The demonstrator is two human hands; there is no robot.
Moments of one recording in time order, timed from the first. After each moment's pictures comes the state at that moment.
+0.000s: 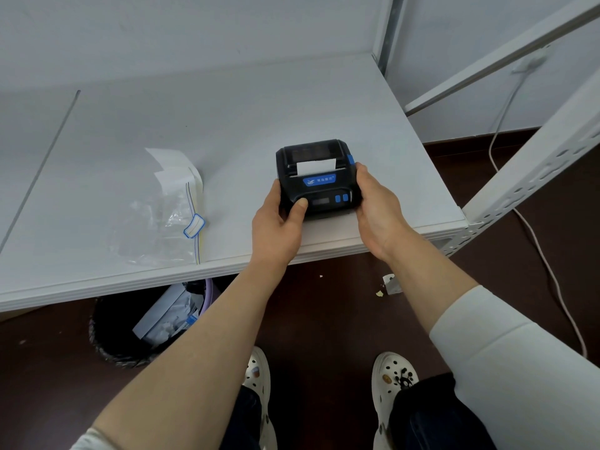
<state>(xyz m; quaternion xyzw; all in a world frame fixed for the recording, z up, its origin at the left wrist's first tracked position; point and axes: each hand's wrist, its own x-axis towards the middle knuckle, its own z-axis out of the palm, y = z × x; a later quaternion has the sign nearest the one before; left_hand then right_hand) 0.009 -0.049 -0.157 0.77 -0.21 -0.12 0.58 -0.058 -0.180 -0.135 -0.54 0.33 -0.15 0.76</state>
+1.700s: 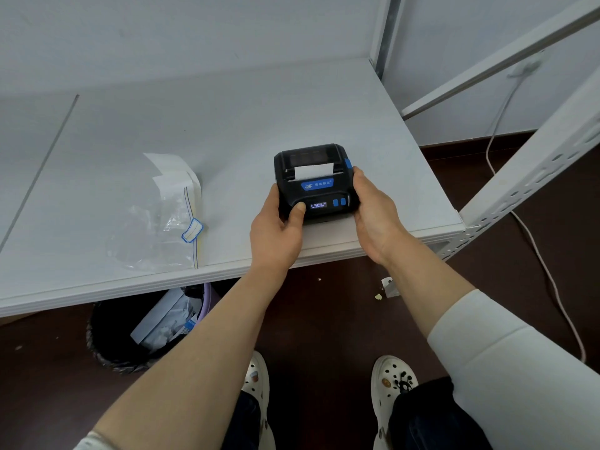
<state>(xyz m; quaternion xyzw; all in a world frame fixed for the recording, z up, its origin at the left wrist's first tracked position) 0.003 -0.051 -0.149 0.79 -0.20 -0.11 0.56 -0.060 -0.176 -0.128 -0.55 0.32 -0.15 0.75</state>
